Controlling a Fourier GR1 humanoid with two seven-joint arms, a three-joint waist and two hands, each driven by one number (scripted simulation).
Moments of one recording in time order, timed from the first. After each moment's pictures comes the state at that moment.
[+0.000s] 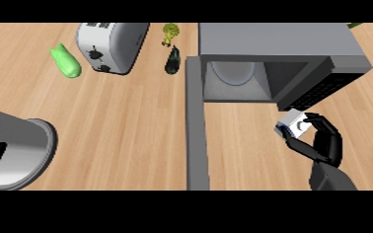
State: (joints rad) left arm 0.44 0.01 0.28 -2.26 0.39 -0.37 0.00; right arm -0.34 -0.21 -0.38 -0.47 -0.14 -0.01 -1.04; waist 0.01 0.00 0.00
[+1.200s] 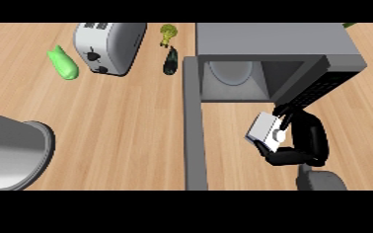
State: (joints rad) left arm 0.47 0.02 0.36 -2.22 0.46 -0.45 -0.01; right arm -0.08 -0.09 -0.04 -1.32 -0.08 0.09 -0.63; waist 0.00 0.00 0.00
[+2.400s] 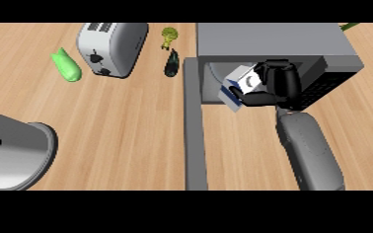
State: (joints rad) left arm 0.38 0.05 0.41 -2.13 0.48 -0.49 0.01; right arm -0.52 -0.08 -0.10 -1.02 0.10 -0.18 -0.57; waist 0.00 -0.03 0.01
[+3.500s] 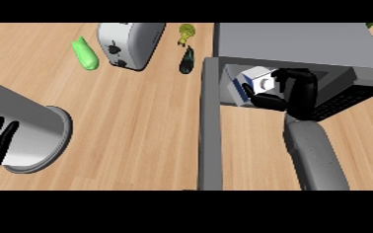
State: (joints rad) left arm 0.27 0.08 0.35 -2.12 0.45 -0.49 0.04; right arm -0.45 -0.07 -0.17 -1.05 0.13 -0.45 -0.79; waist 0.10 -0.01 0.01
